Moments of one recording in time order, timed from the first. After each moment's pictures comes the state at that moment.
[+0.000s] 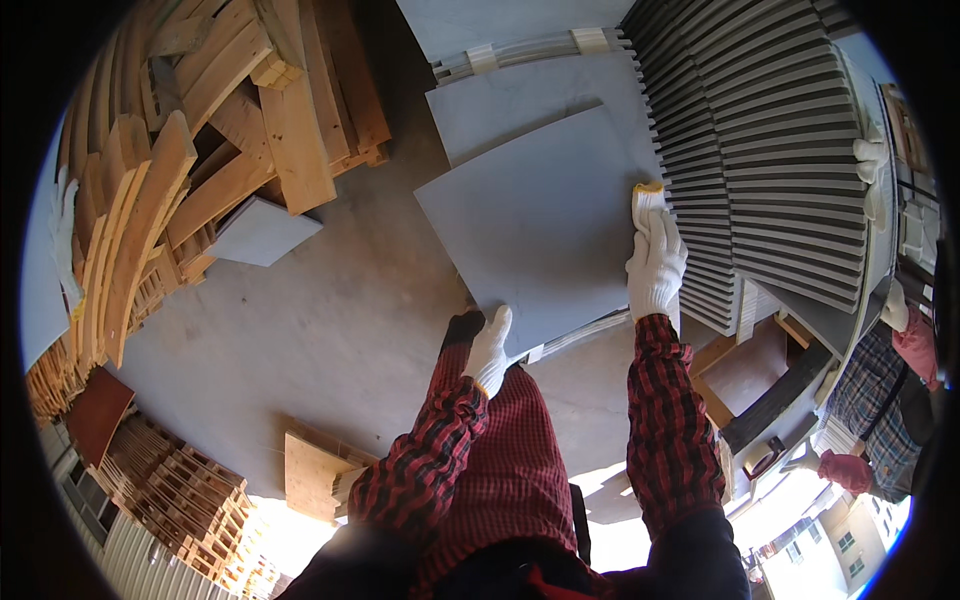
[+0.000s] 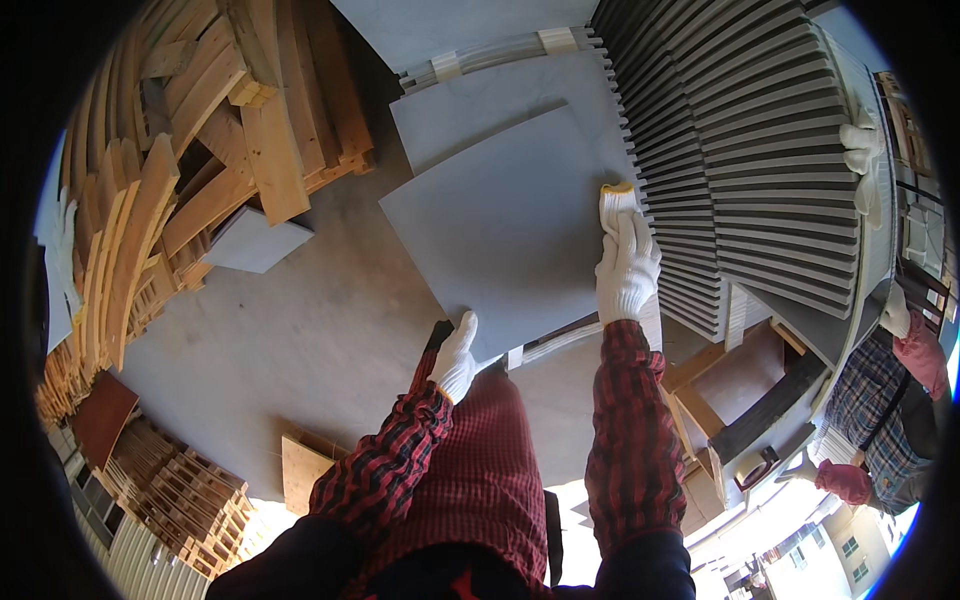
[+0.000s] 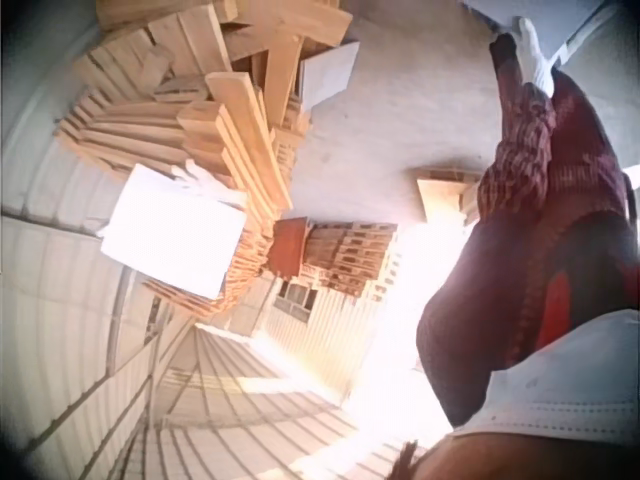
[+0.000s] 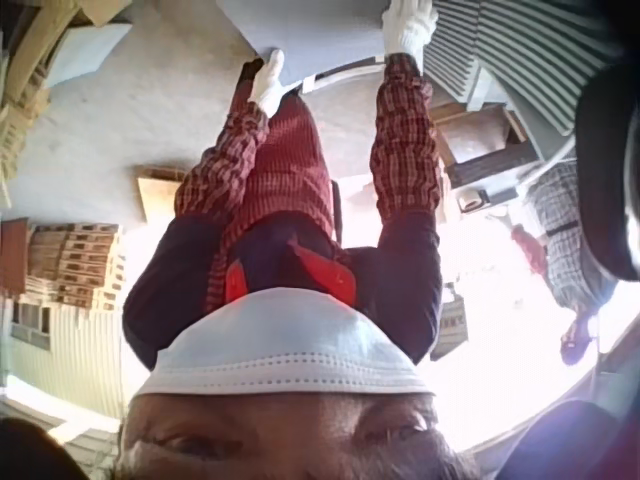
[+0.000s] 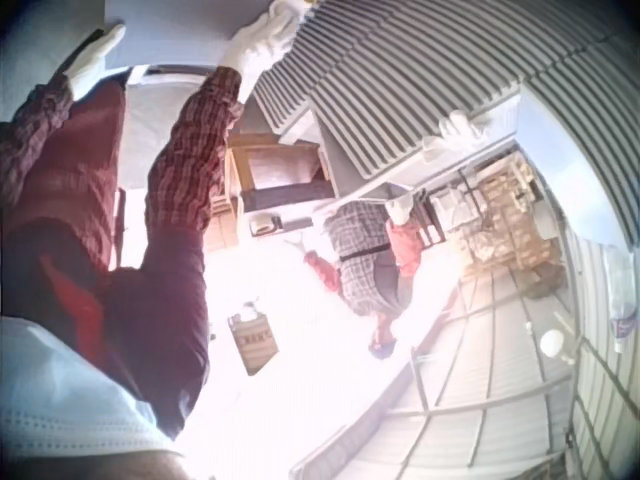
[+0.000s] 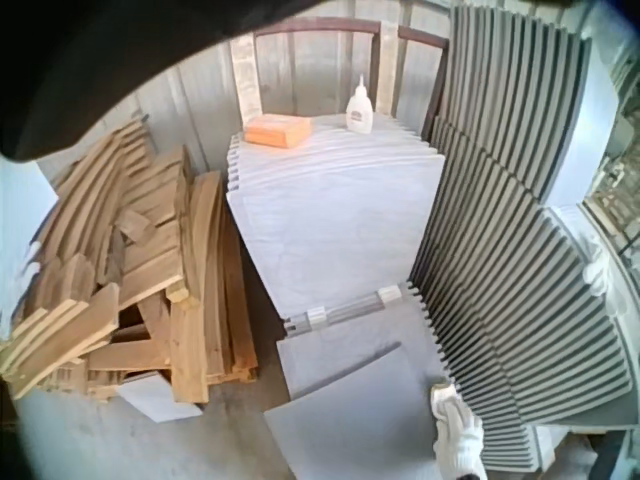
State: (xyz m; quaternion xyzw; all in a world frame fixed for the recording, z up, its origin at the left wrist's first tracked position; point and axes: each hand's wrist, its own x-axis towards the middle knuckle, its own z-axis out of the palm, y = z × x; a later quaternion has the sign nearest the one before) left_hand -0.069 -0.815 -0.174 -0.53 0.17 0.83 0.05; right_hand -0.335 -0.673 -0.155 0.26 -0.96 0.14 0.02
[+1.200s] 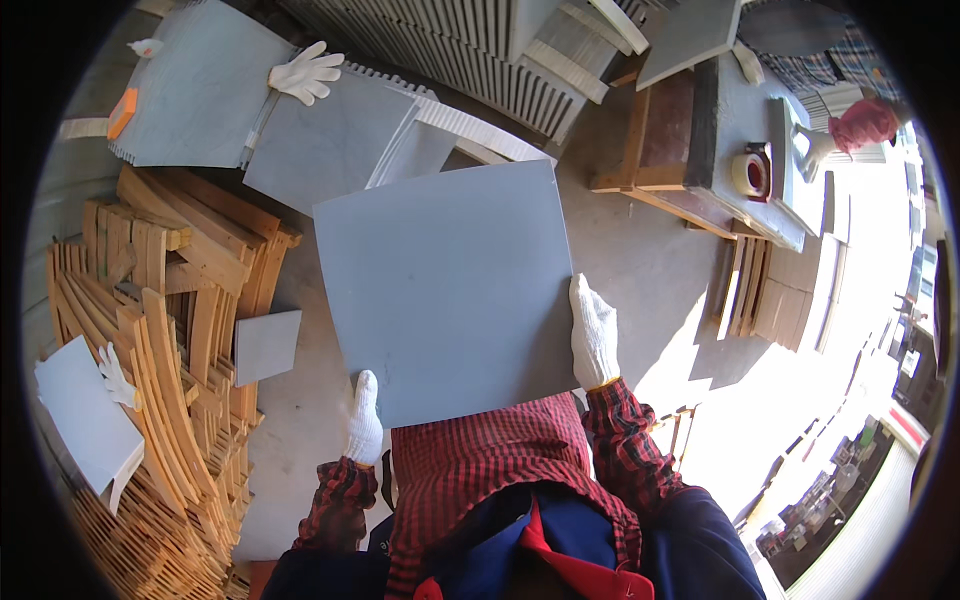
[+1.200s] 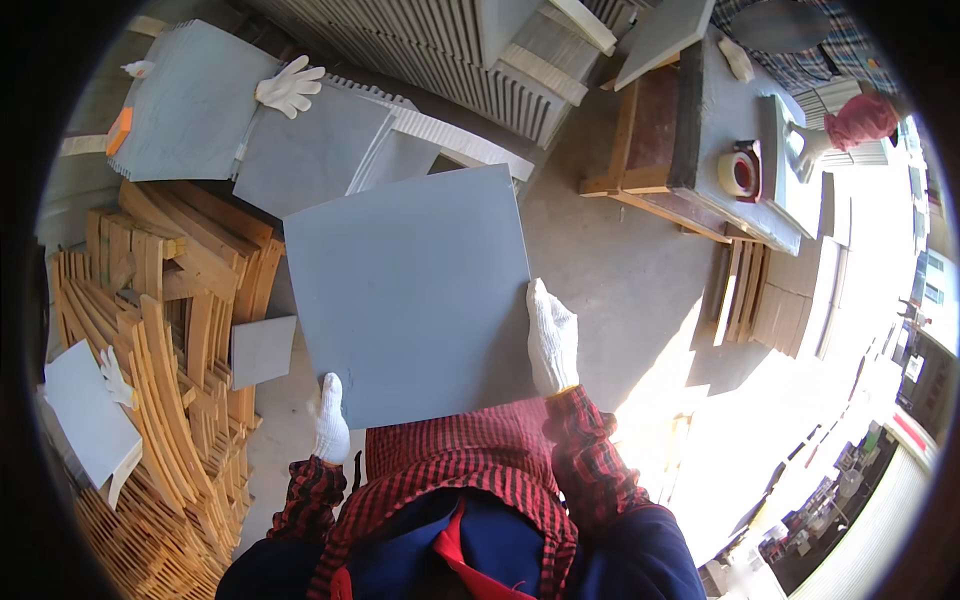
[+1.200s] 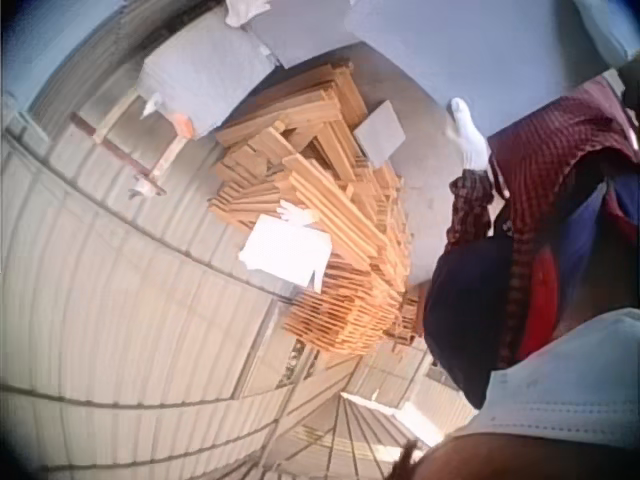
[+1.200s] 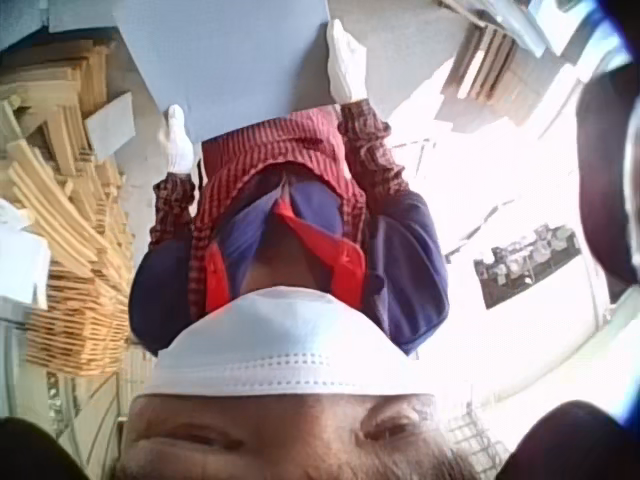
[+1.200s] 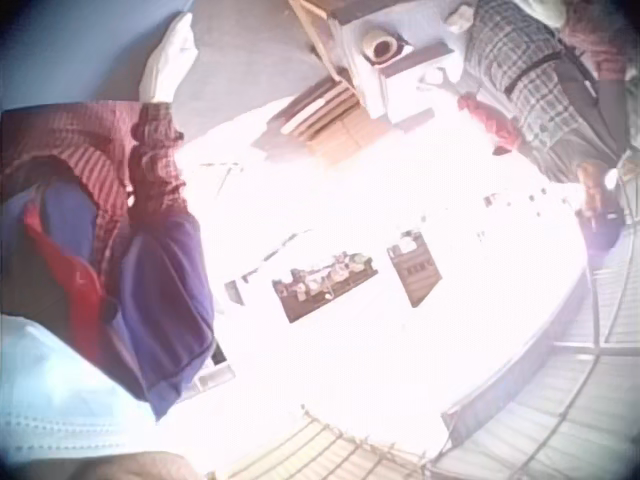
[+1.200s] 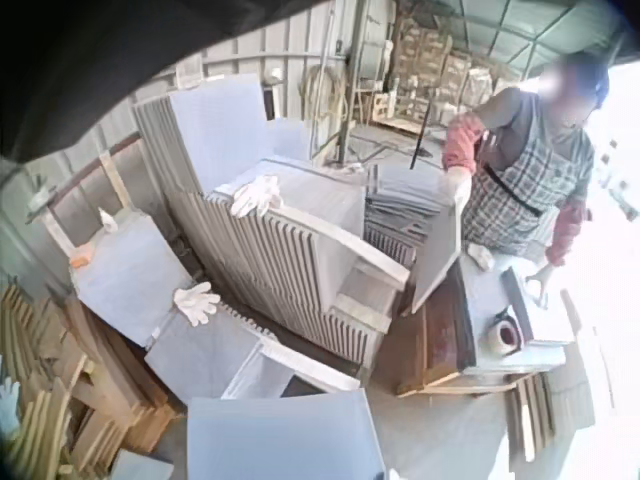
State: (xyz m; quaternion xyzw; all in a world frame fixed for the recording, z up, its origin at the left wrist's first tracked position) left_hand 0.098 -0.845 0.066 -0.37 0.61 0.65 0.27; right_hand -0.003 -0.508 0.098 -0.44 -0.66 0.61 -0.09
